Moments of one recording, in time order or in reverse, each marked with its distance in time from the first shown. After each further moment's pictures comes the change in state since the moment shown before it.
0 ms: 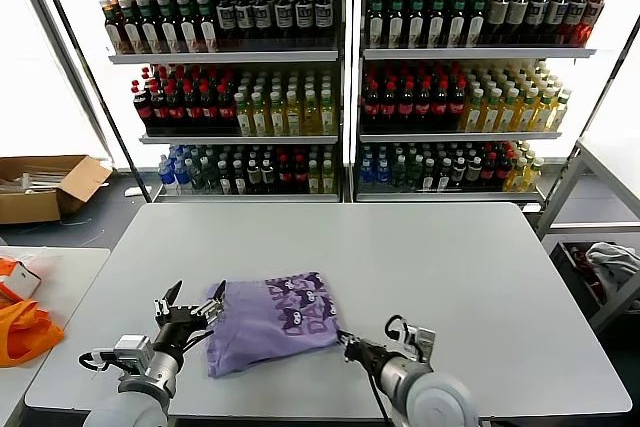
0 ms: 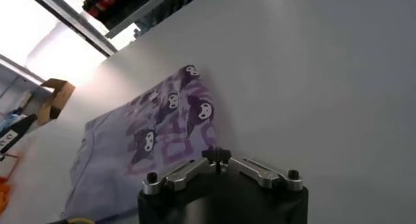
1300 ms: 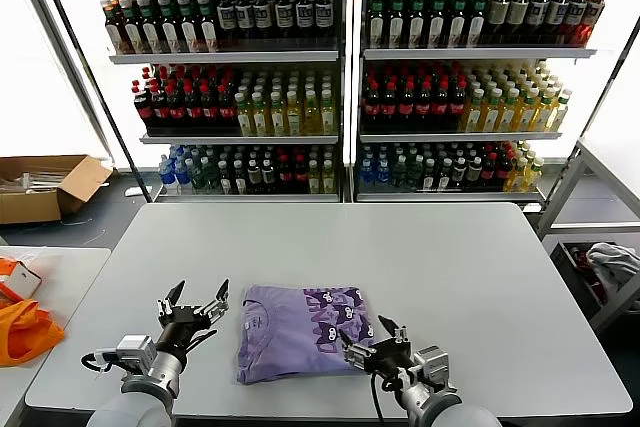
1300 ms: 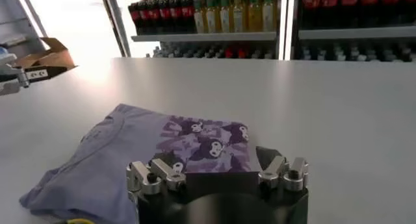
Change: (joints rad) left arm -0.001 -0.026 0.005 -0.008 0.008 0.014 -0.003; right arm -0.066 -0.098 -0.049 0.106 -0.560 -0.002 -0.239
